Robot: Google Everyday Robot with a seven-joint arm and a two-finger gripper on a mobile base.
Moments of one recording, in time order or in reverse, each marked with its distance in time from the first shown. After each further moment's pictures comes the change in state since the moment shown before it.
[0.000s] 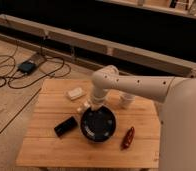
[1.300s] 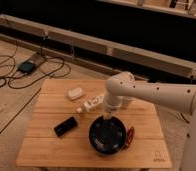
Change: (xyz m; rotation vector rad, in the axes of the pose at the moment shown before) arm 0.066 0.063 -0.010 -0.060 0.048 0.187
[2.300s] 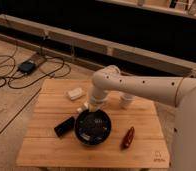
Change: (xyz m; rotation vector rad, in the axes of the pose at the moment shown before) arm -0.095 -0.024 -0.015 0.069 -0.102 -0.071
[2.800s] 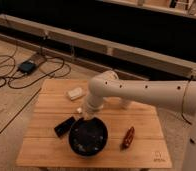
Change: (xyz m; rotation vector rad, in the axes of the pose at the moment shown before) arm -0.020 0.055 -0.005 -0.054 -0.040 -0.052
